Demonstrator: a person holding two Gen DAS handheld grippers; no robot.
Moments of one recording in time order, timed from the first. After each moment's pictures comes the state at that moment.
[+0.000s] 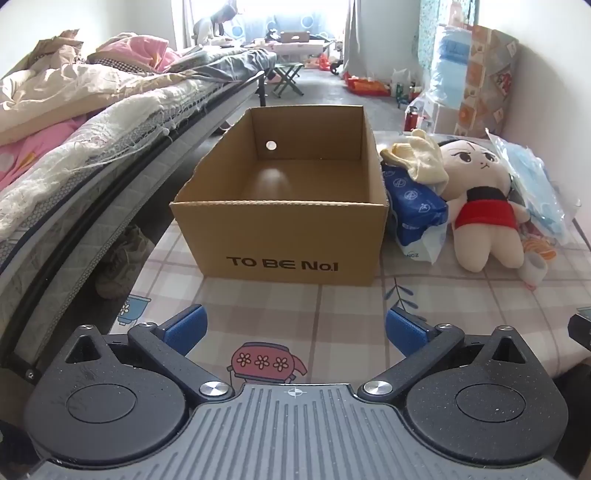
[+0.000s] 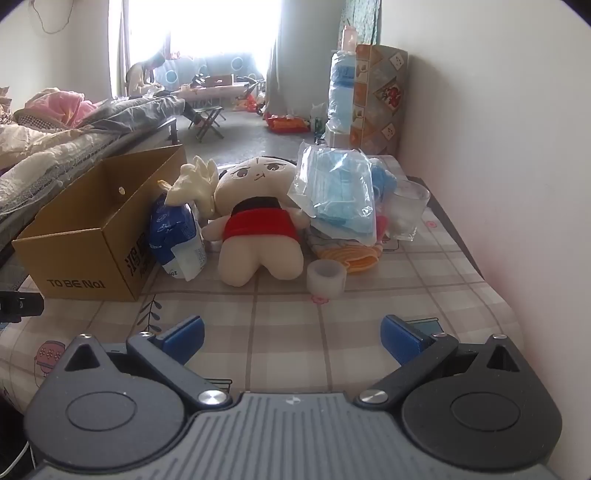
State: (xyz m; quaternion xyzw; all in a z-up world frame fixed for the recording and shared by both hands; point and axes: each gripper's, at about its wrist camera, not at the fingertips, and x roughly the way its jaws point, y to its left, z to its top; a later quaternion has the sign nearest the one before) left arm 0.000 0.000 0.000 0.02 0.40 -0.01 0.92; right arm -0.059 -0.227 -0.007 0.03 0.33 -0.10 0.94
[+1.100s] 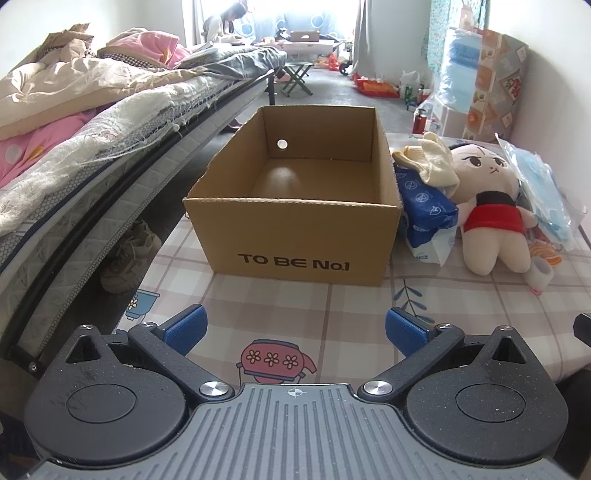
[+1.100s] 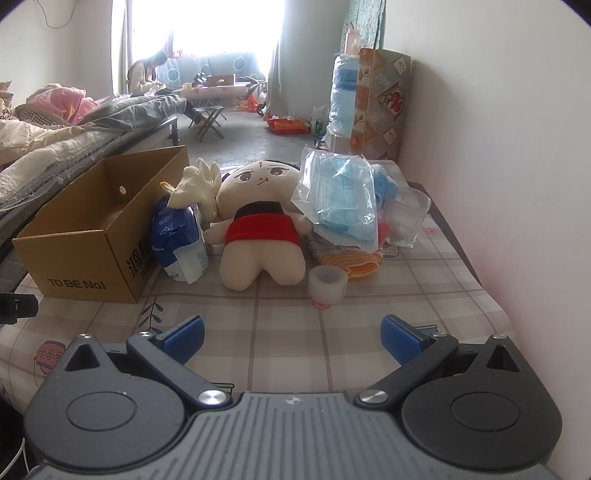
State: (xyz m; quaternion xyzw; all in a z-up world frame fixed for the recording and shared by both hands) left arm -0.001 0.011 0.001 0.01 0.39 0.00 0.92; right arm -0.058 -0.222 -0.002 0.02 0.32 -0.10 0.94
